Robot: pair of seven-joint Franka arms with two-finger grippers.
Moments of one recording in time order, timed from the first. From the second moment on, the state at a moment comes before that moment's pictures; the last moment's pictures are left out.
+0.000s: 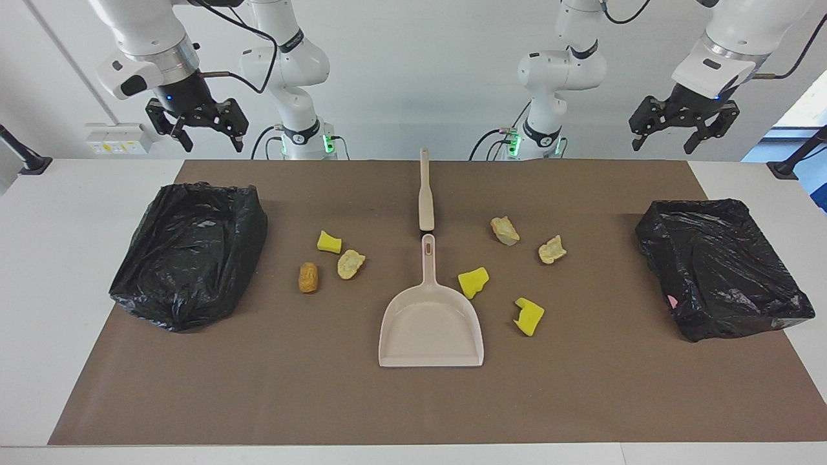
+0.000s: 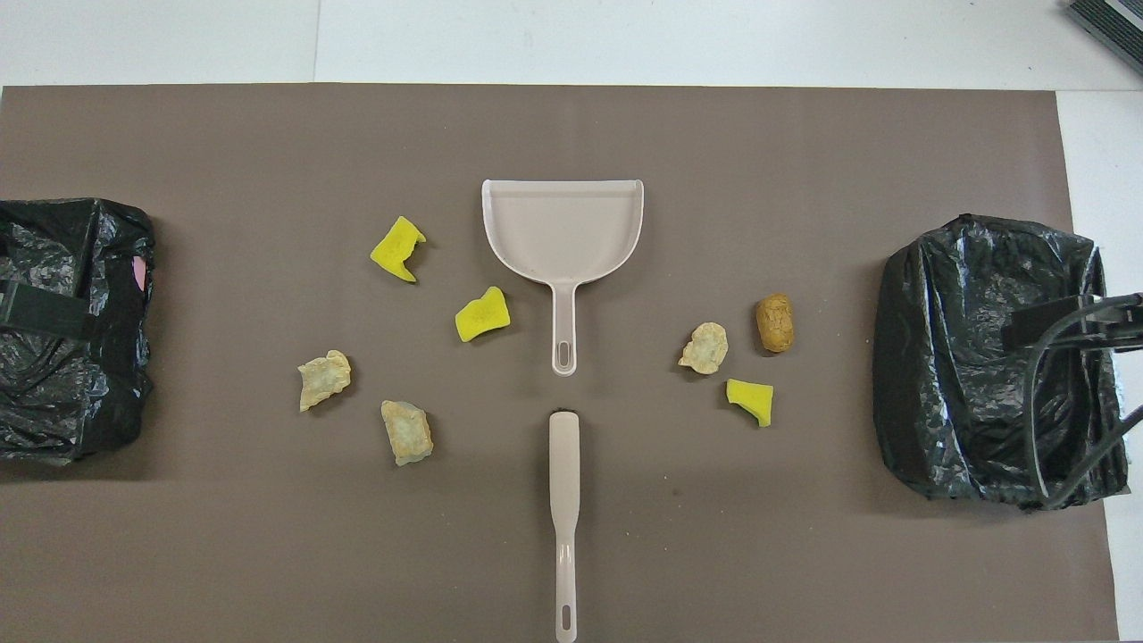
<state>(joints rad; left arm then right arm) -0.07 -0.03 0.00 -1.46 0.02 1.40 0.10 0.05 -0.08 -0.05 -1.58 0.00 1.46 0.02</state>
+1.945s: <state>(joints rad) -0.10 -0.20 -0.39 -1.96 -0.10 1.67 -0.19 0.04 -0.08 -0.06 -1.58 0.00 1.50 0.02</state>
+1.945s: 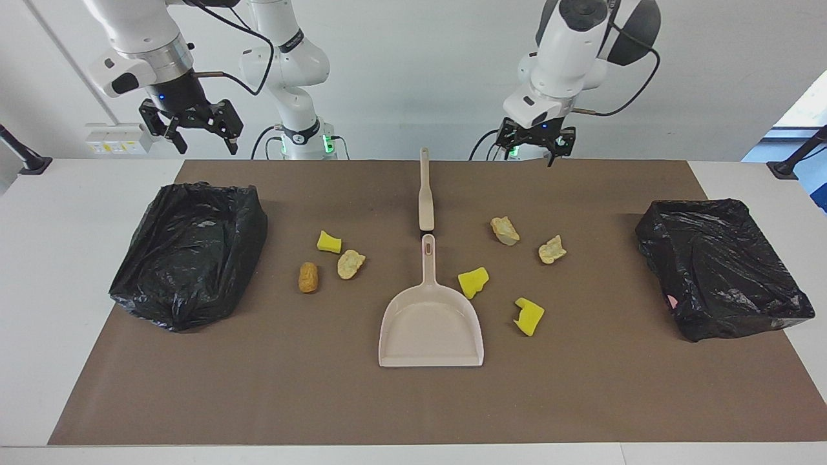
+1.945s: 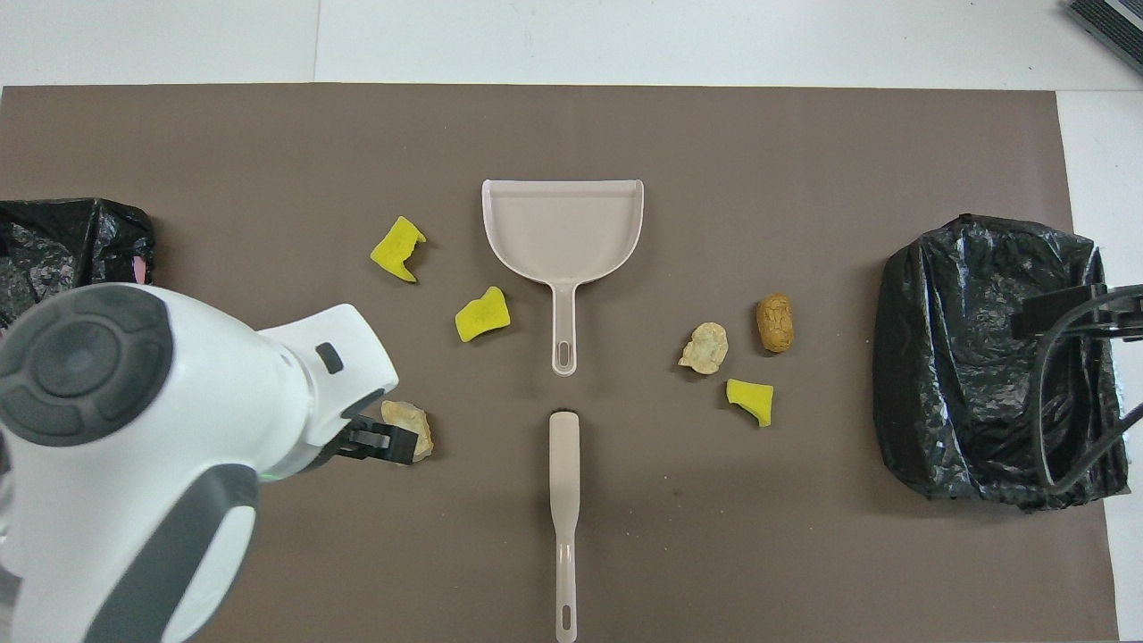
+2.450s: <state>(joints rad) -0.13 -0.22 -0.58 -2.16 -0.22 1.84 -0.43 0.10 -0.07 -0.04 -1.60 0.01 1.57 0.02</state>
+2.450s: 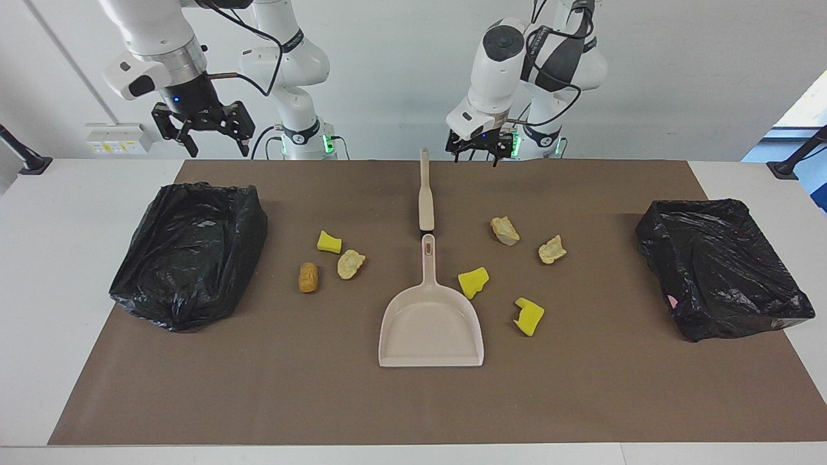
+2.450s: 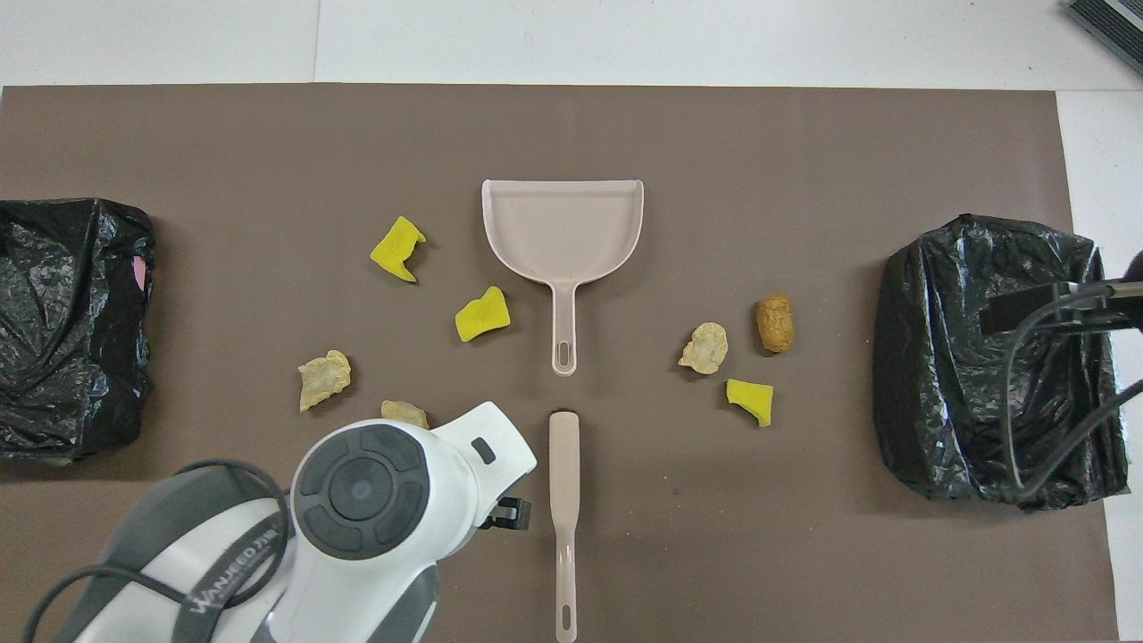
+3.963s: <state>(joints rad) -0.19 -0.01 -0.81 -2.33 -0.28 2.26 -0.63 0.54 0.40 -0.02 -1.61 0.20 1.99 0.43</state>
